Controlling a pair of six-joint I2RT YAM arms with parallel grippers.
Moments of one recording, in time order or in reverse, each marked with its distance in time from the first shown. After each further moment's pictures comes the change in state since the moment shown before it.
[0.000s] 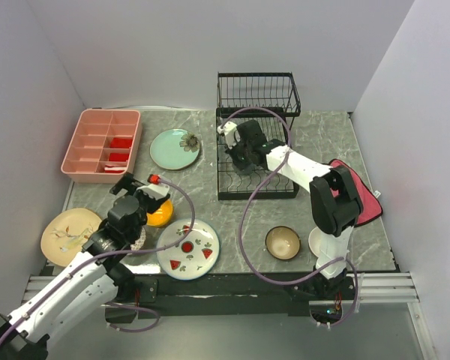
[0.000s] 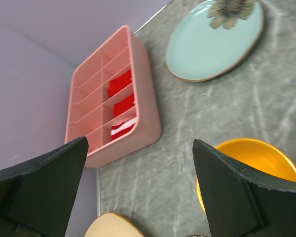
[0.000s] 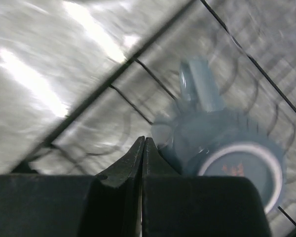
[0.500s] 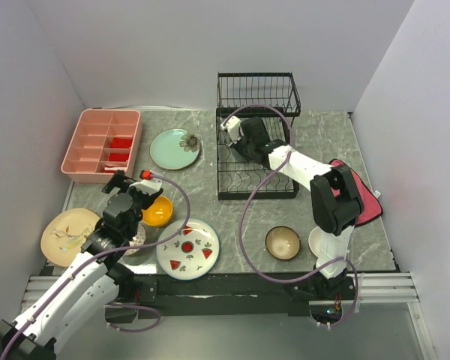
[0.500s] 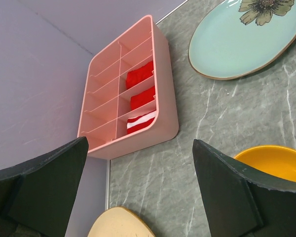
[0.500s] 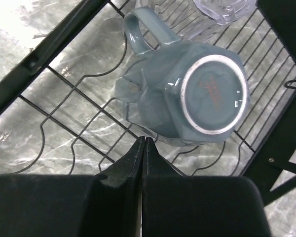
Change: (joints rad) left arm 0.127 0.010 -0.017 0.084 0.013 0.026; right arm -0.034 0.018 -0.010 0.105 0.236 -0.160
